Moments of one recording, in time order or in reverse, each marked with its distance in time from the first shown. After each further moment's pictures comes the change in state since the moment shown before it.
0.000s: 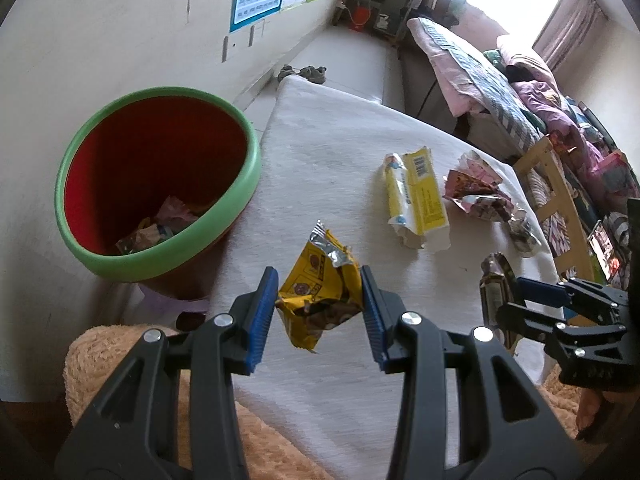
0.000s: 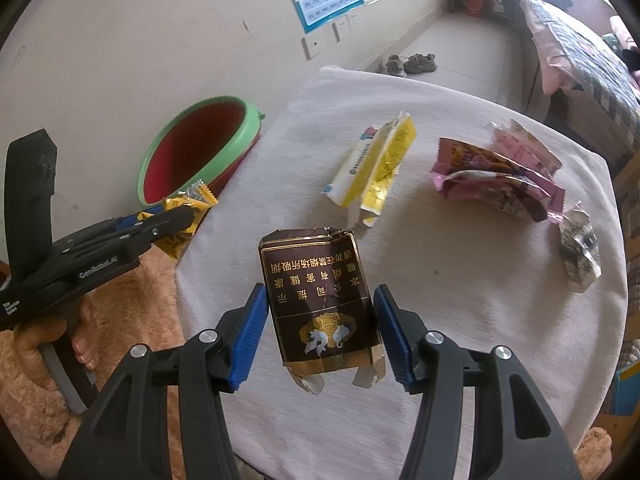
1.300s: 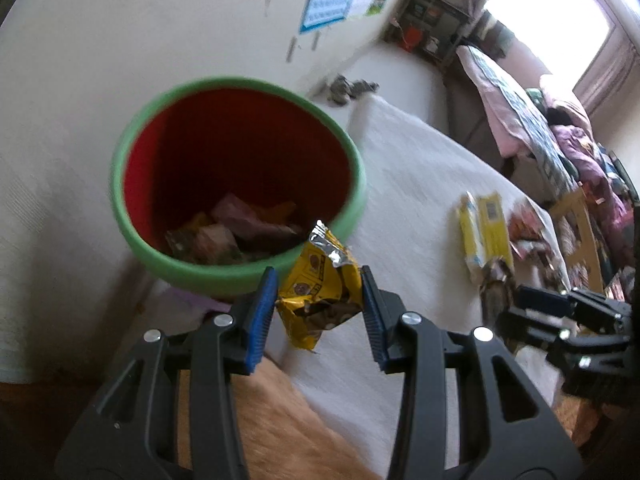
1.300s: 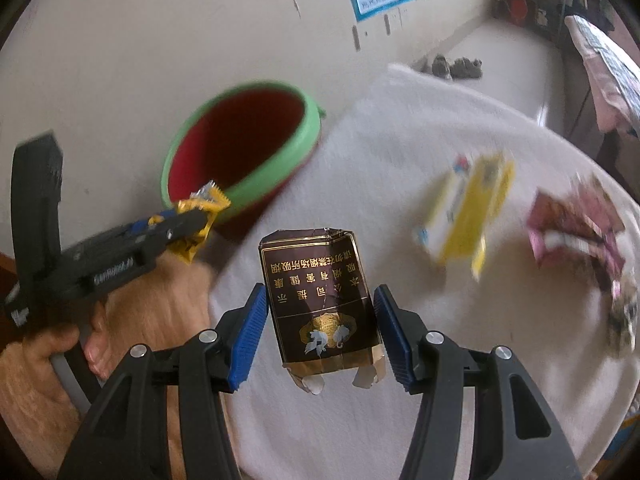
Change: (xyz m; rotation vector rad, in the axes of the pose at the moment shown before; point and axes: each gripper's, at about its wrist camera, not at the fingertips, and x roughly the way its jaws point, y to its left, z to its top) left arm -0.005 0.082 0.013 -0.160 -0.046 0.085; right arm 0.051 0.055 0.066 -0.092 0.022 0.069
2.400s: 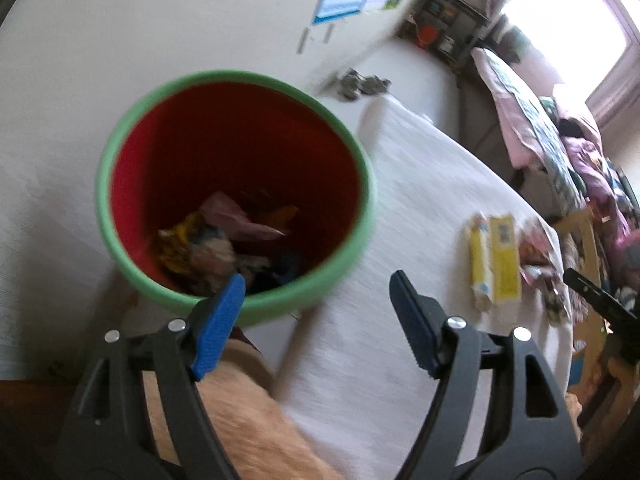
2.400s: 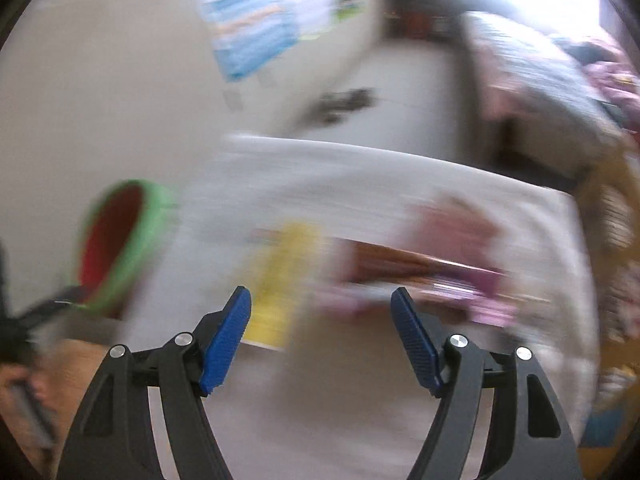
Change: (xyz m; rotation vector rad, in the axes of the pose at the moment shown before) left arm 0.024 -0.008 0.014 -0.049 0.059 -0.008; right arm -0.069 -0.166 -0.029 0.258 -0.152 -0.365
